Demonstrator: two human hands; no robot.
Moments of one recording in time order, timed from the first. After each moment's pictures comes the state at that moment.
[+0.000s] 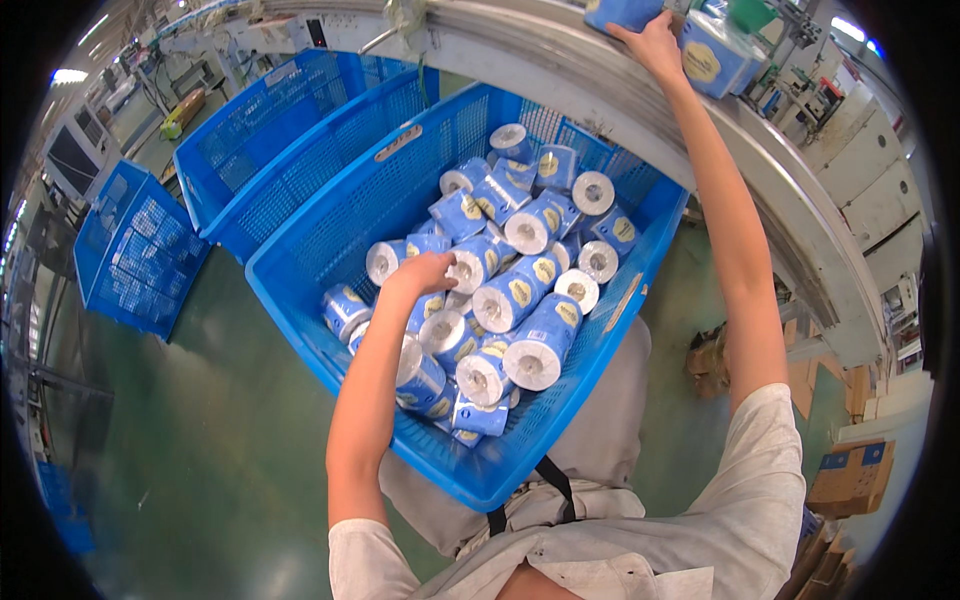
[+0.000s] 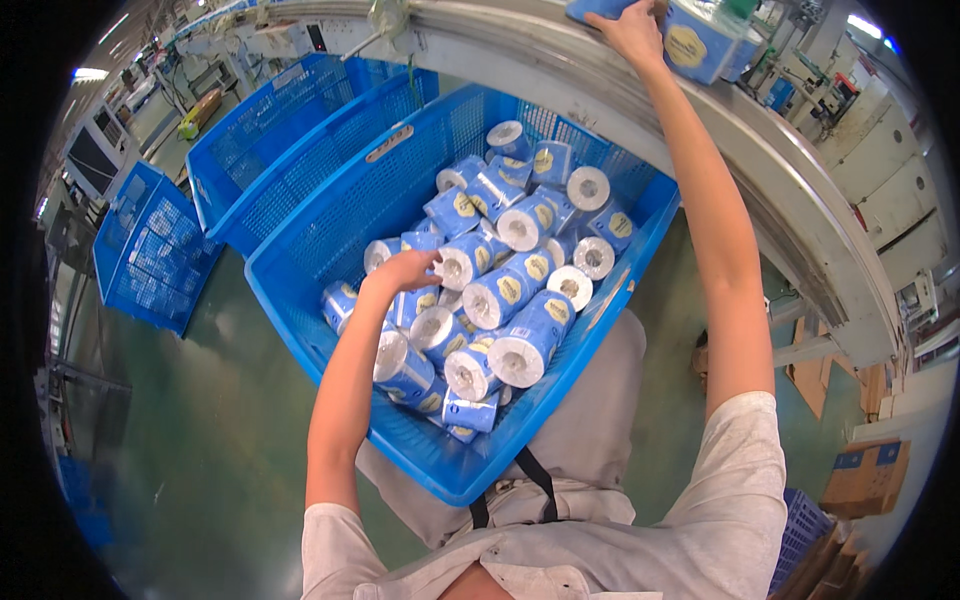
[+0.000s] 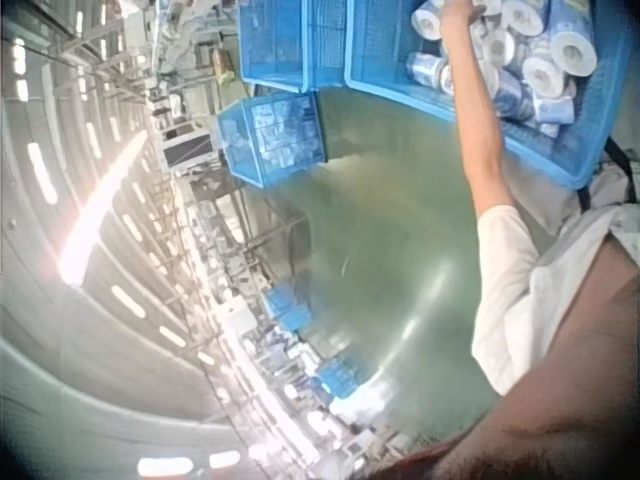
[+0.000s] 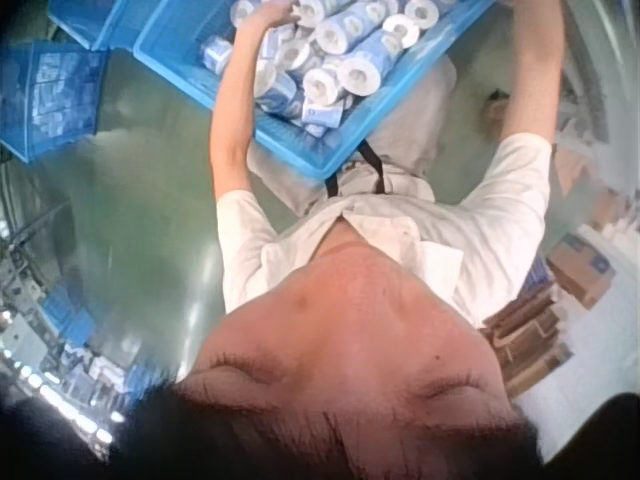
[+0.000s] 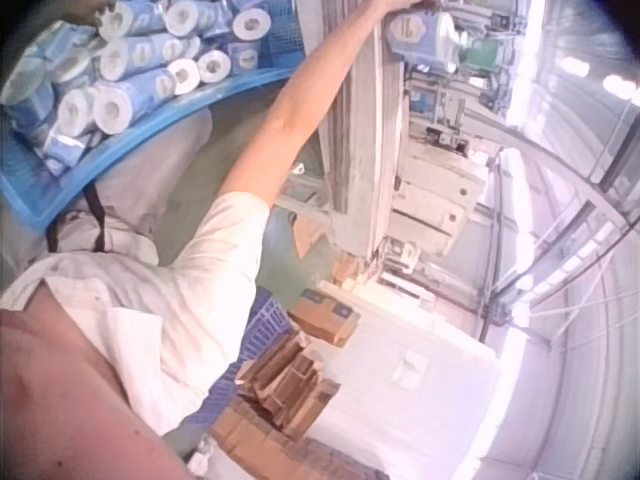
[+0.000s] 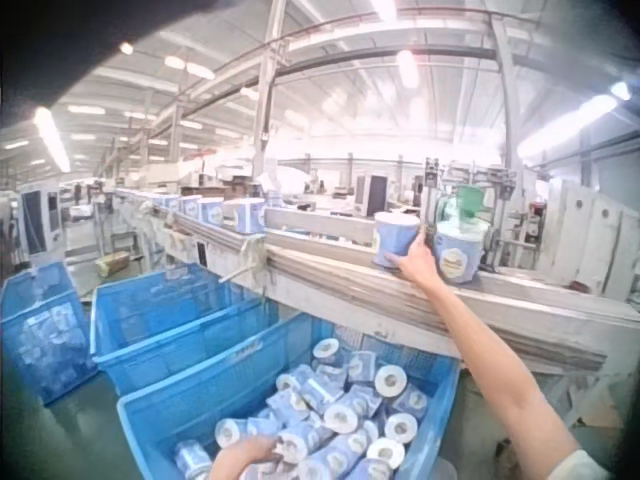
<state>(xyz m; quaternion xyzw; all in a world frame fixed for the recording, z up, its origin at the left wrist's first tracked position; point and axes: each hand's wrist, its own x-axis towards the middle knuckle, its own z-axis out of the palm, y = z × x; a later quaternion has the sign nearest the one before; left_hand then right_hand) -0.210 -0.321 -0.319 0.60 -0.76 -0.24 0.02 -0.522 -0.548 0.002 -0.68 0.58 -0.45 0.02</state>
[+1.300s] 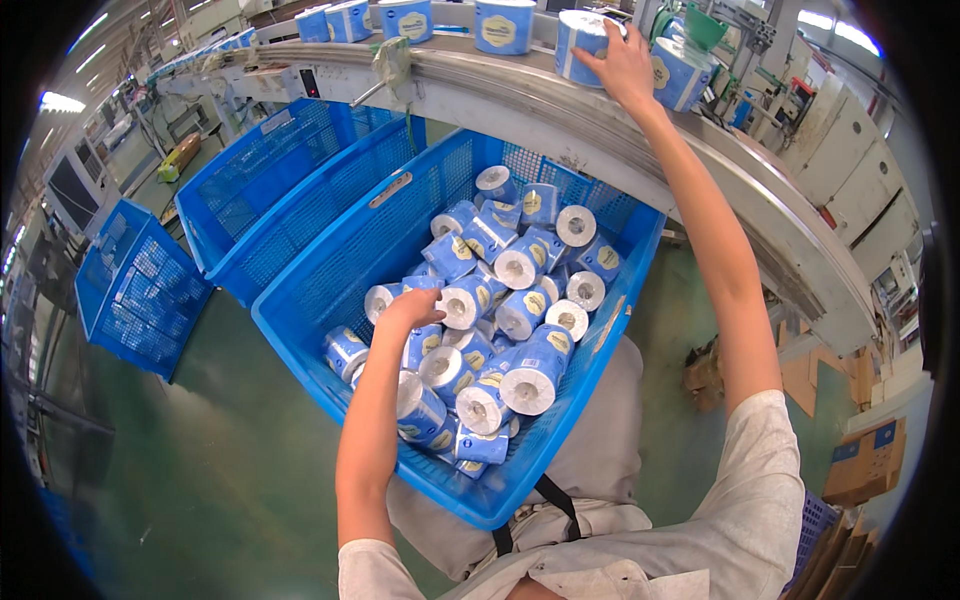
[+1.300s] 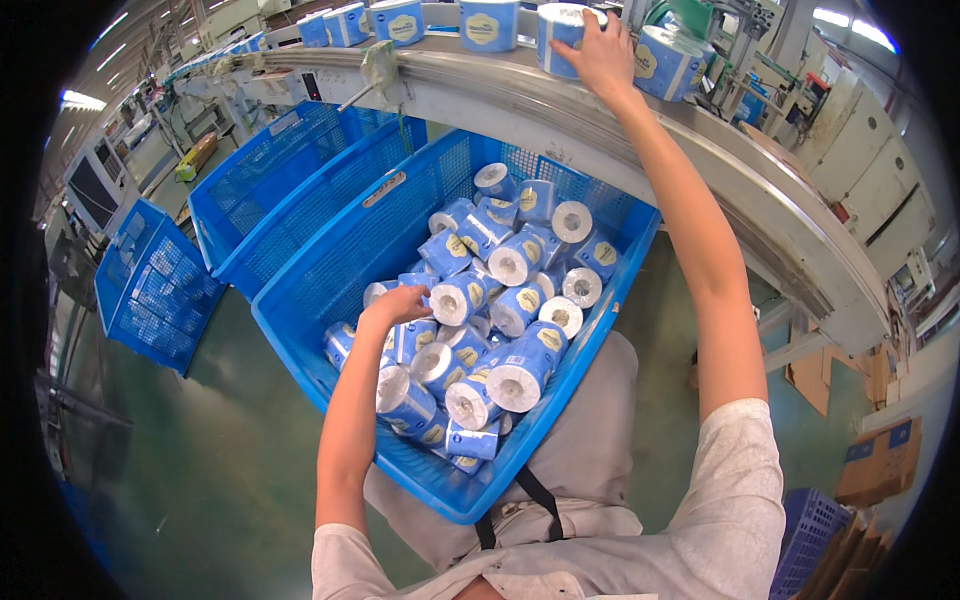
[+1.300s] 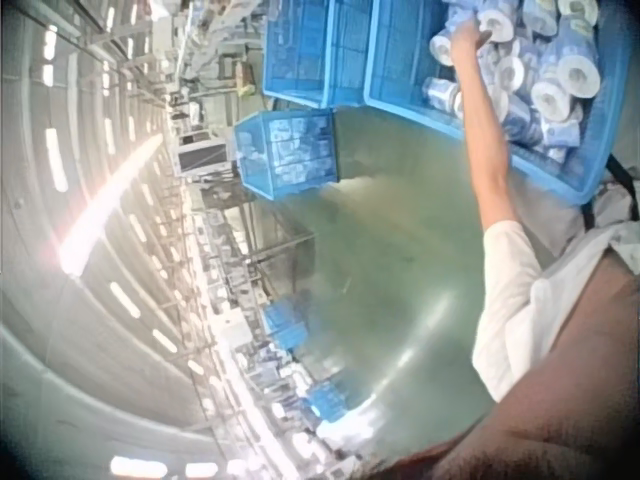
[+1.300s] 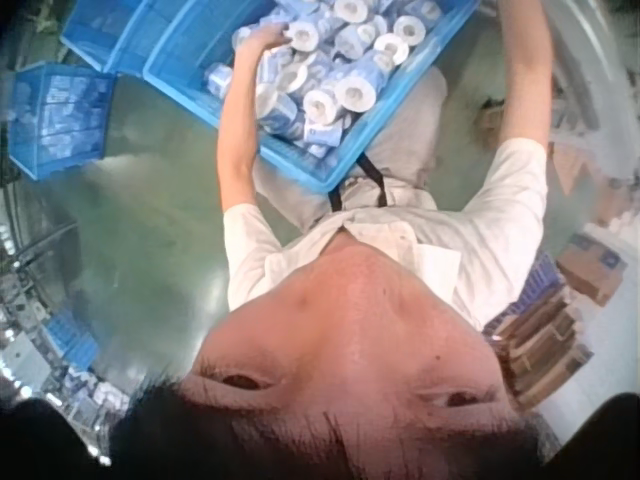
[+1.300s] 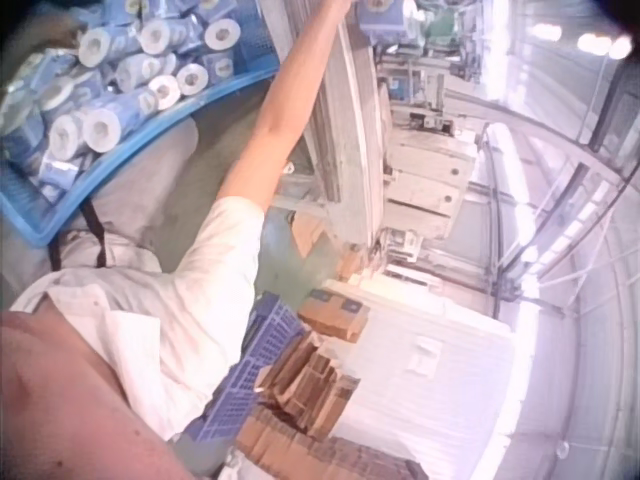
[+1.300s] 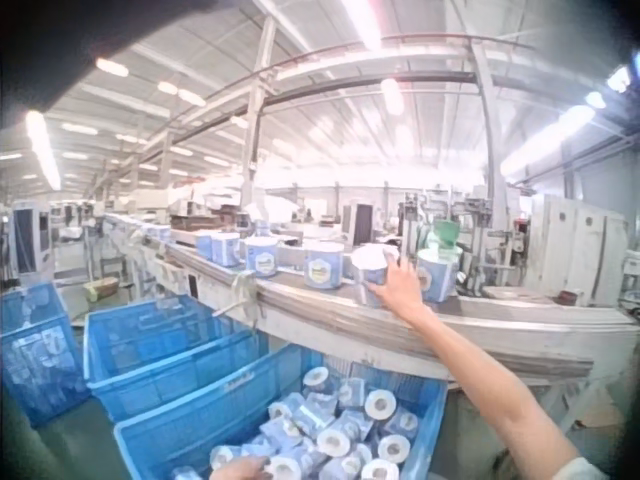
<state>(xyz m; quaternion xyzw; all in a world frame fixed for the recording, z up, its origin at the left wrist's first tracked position) -0.205 -0.324 -0.314 0.61 -0.76 -0.22 0.03 -0.530 -0.545 0.020 -0.68 0.44 -0.43 -0.40</state>
